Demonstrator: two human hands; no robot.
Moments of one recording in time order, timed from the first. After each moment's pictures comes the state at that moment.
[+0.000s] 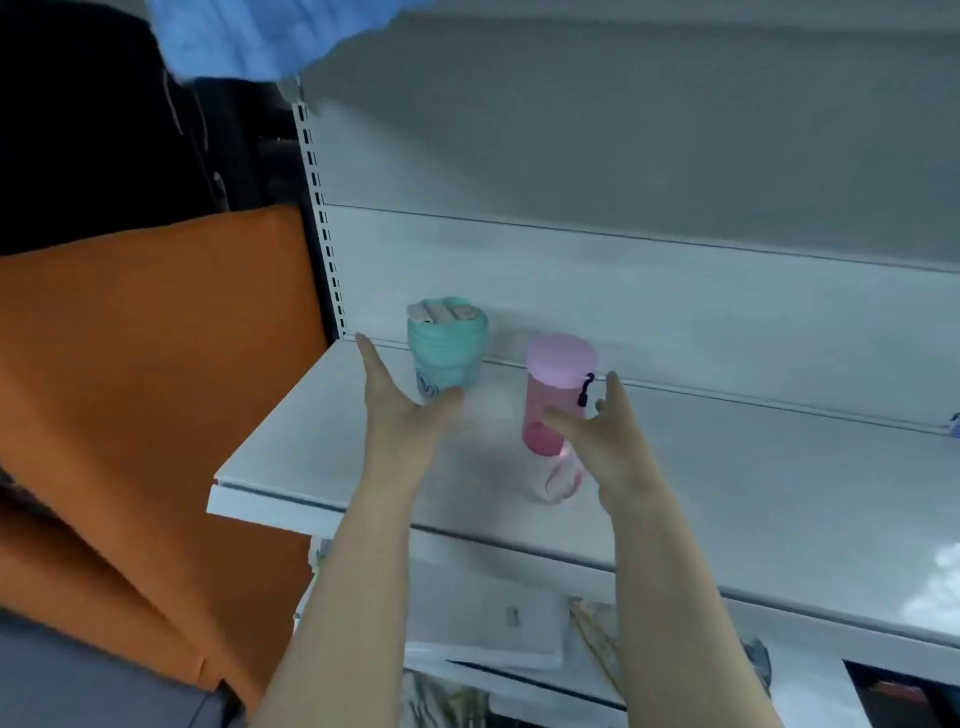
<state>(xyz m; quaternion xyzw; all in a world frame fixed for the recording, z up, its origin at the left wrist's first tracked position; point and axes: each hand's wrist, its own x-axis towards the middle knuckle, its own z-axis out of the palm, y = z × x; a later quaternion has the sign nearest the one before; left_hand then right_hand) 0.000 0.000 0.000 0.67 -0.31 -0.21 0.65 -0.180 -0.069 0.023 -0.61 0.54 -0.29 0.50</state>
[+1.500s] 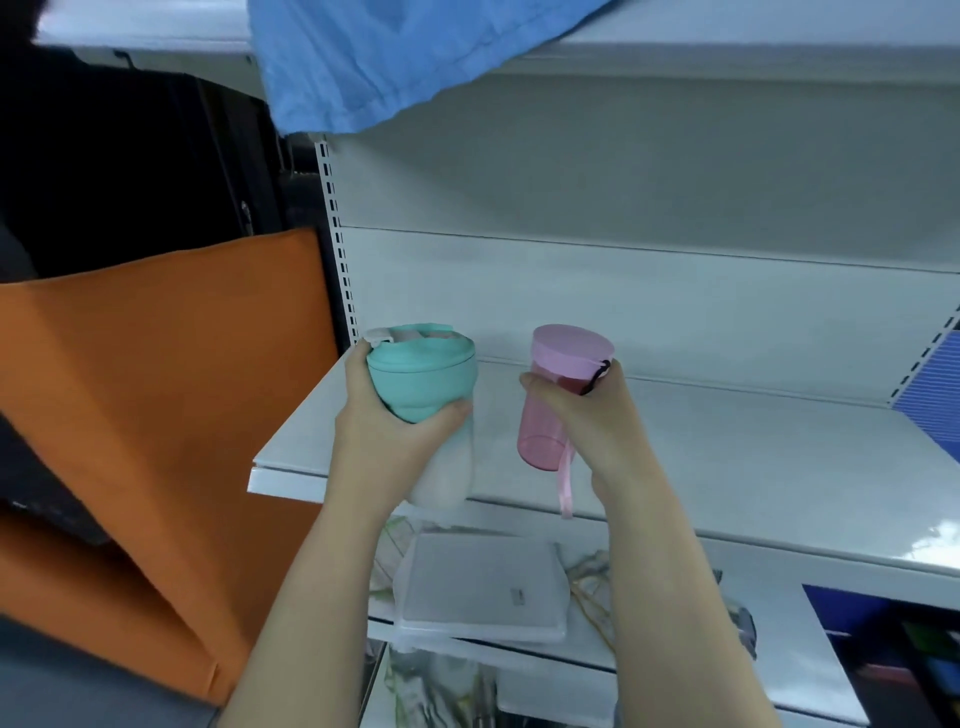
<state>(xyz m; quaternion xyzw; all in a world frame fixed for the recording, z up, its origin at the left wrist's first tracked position) -0.026 0.108 0.043 0.66 -0.40 -0.12 0.62 -0.184 -0.013 0.041 -0.60 0.45 -0.43 0.50</state>
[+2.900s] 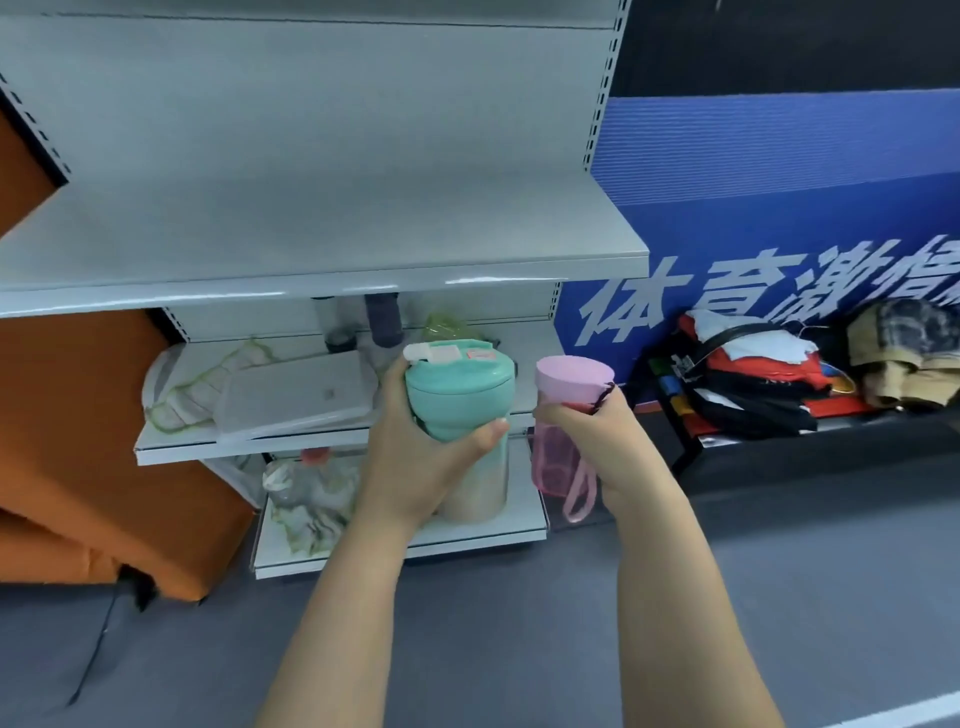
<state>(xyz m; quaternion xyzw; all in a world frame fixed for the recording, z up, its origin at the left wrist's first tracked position) -0.372 0.238 -0.076 0.57 -0.49 -0.36 0.55 -0.561 0.180 -0.084 -0.47 0.60 -0.38 0.53</state>
